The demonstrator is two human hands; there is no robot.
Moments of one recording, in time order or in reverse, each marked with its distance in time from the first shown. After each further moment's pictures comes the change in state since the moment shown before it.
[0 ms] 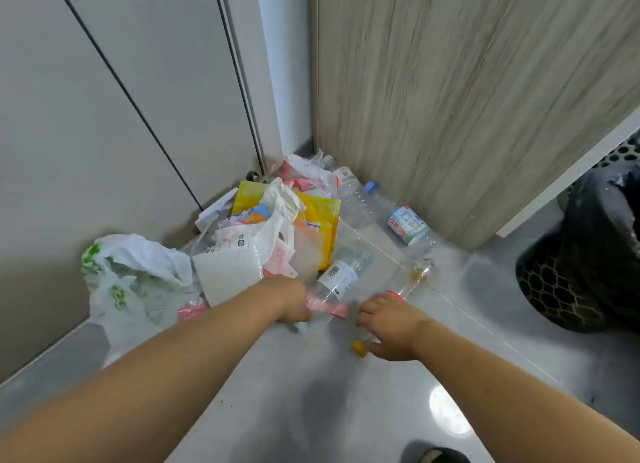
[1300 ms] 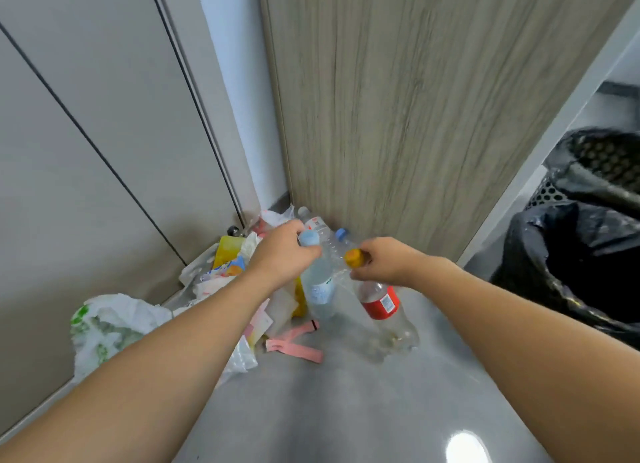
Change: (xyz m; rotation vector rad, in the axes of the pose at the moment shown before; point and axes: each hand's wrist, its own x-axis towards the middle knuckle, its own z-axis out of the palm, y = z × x) left_hand -0.032 0.049 -0.139 -0.757 0.718 -0.031; right_hand -0.042 0.081 -0.152 0.562 0.296 0.352
